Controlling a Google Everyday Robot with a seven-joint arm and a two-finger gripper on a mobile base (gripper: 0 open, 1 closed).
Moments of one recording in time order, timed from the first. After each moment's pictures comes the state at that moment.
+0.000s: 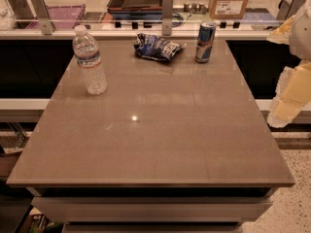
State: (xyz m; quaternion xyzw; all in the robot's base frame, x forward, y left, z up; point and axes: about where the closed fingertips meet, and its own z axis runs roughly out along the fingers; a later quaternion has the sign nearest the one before) arm 0.438 -0.212 0.992 -0.60 0.78 -0.05 0.18
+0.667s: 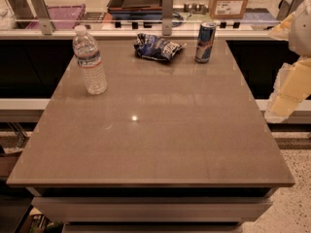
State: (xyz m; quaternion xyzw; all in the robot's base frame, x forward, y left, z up) arm 0.445 -0.213 0.995 -0.59 0.78 -0.06 0.19
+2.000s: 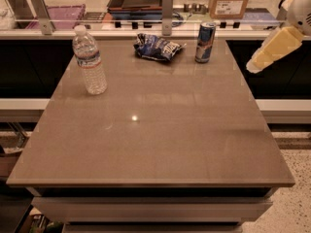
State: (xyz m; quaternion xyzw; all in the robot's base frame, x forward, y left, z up) arm 0.568 -0.254 1.006 -0.46 0.82 -0.06 0.34
